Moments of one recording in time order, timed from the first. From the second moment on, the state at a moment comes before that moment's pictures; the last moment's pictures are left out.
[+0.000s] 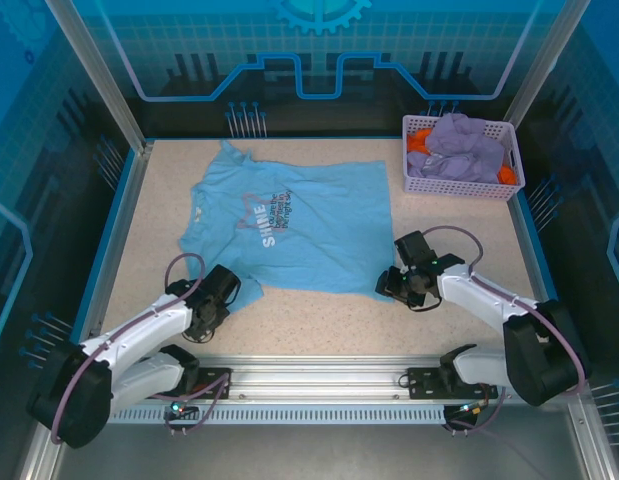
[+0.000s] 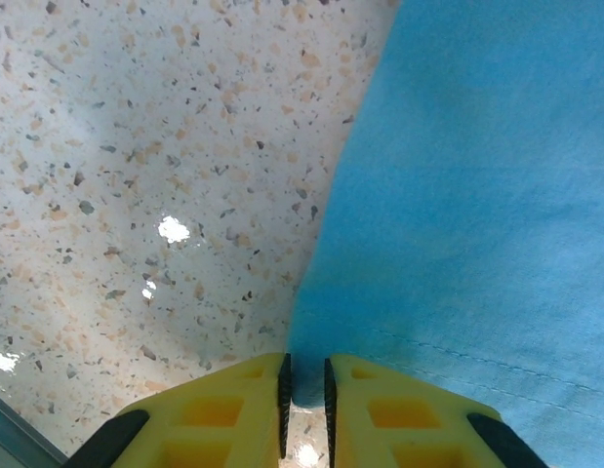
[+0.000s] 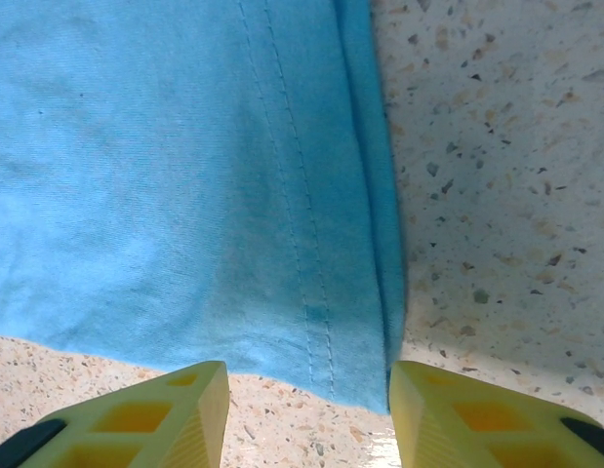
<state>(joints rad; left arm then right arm) -0.46 1.04 0.45 -0.92 -0.29 -1.32 0.39 1.27 0.62 -0.59 -0.16 0.77</state>
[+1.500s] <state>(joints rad) -0.50 0.85 0.59 -1.10 -0.13 -1.17 0.33 1.26 0.63 -0.70 -0.08 0.73</state>
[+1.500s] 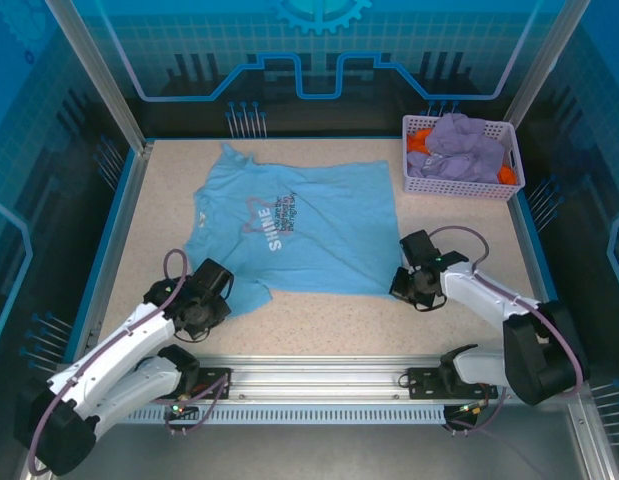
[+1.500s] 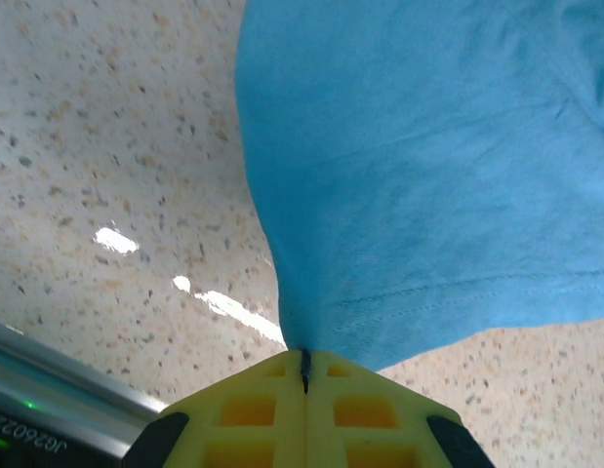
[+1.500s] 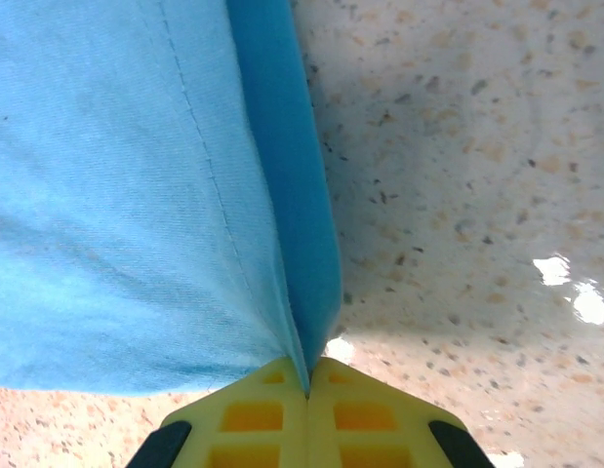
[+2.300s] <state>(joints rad) -0.50 0.60 0.71 -1.35 -0.02 -1.16 0.29 1.04 0.65 -0.91 -0.08 0.64</state>
